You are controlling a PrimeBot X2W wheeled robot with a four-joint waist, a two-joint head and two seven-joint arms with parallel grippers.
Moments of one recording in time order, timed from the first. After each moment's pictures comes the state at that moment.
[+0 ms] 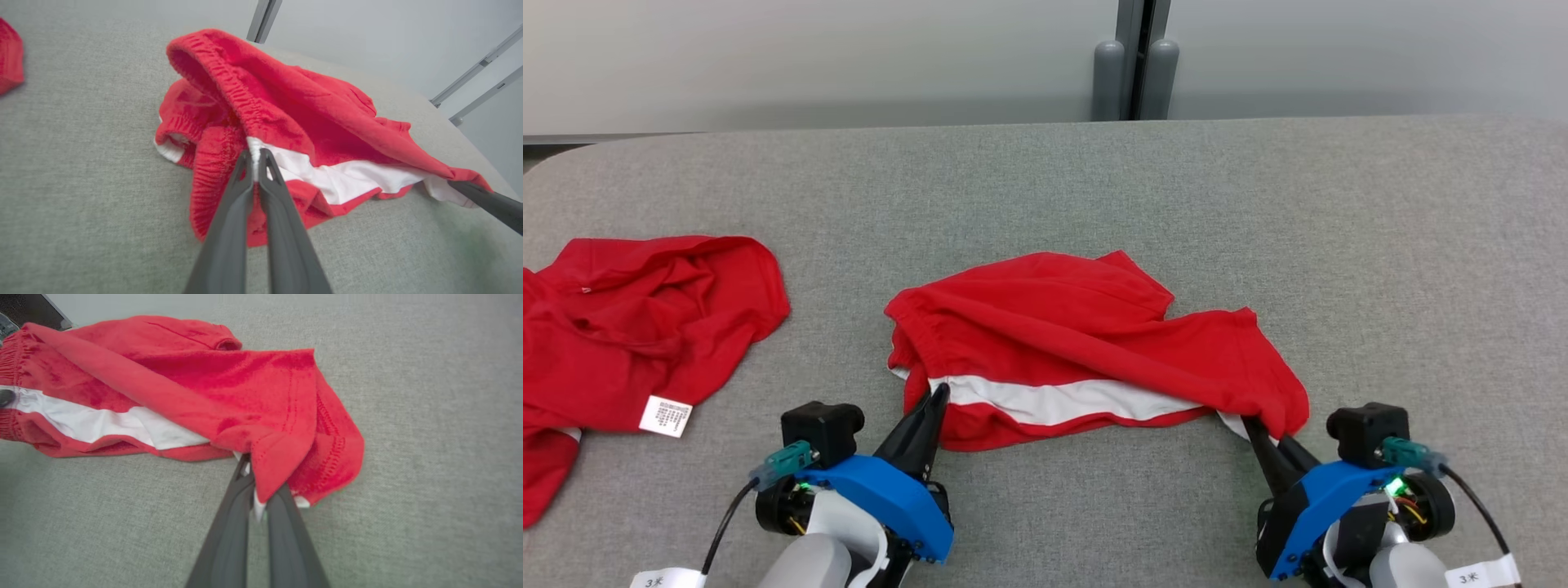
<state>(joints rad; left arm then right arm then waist) -0.25 0.19 -0.46 0.42 -0.64 -0.13 -0.04 -0.15 -0.05 0.12 0.30 0.24 0.13 0.14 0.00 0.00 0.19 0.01</state>
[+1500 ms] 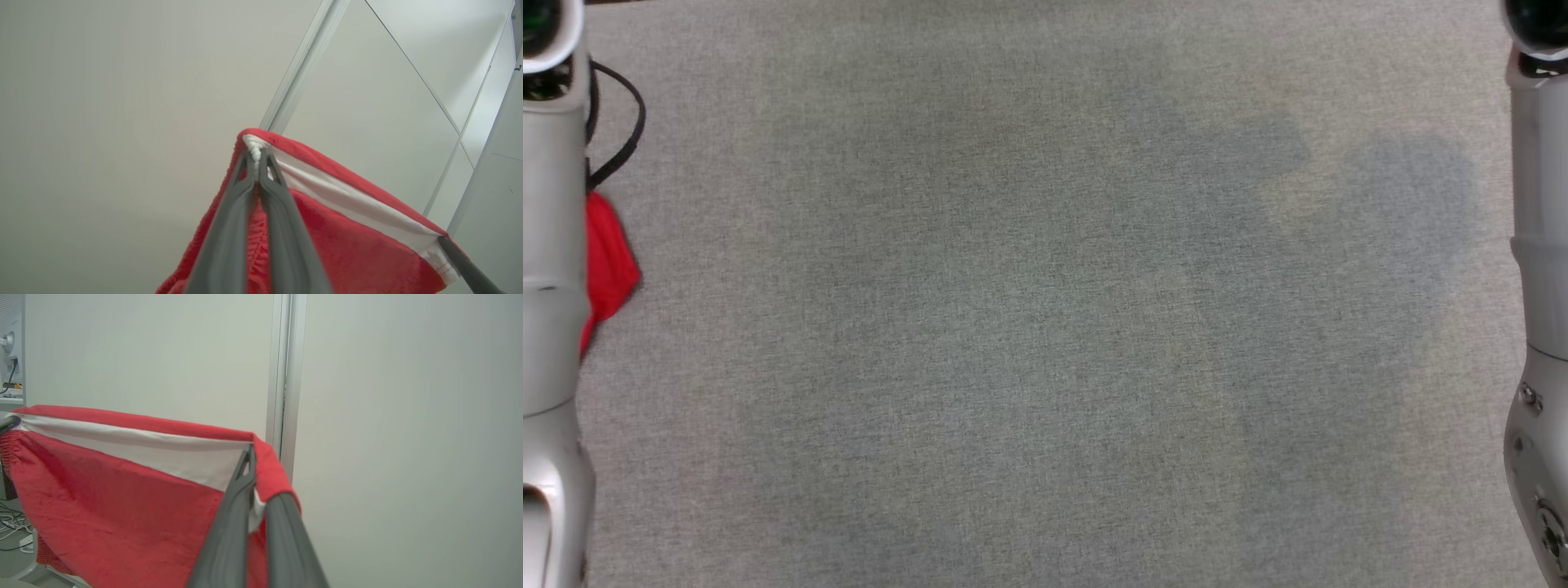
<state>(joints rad) -1.20 0.33 -0.26 0.35 -1.01 -0.12 -0.03 -1.24 -0.16 0.12 0.35 0.32 0.13 -0.02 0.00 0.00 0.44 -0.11</state>
